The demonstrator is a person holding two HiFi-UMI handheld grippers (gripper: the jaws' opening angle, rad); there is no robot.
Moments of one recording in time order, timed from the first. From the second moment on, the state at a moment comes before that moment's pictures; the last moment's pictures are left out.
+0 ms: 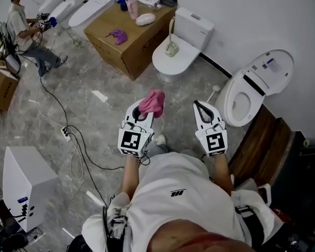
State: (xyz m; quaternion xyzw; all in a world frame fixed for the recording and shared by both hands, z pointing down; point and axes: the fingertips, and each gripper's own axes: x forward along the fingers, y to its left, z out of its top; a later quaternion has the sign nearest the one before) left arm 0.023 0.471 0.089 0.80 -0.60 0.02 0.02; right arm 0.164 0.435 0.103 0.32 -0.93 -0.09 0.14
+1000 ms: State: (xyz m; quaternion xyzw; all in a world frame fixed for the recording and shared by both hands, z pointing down) left arm -0.050 0.318 0.117 0.80 -0.60 0.02 0.04; right arm 0.093 0.288 0.134 0.32 -0.93 -0.08 0.16
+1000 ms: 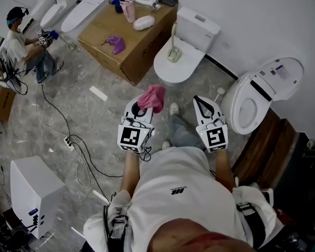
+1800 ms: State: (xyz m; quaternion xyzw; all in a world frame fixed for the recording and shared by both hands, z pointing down) left arm -0.081 0.074 0.194 0.80 -0.59 0.06 0.11; right arm 0.049 0.028 0.230 0.28 -0.94 0.01 0.20
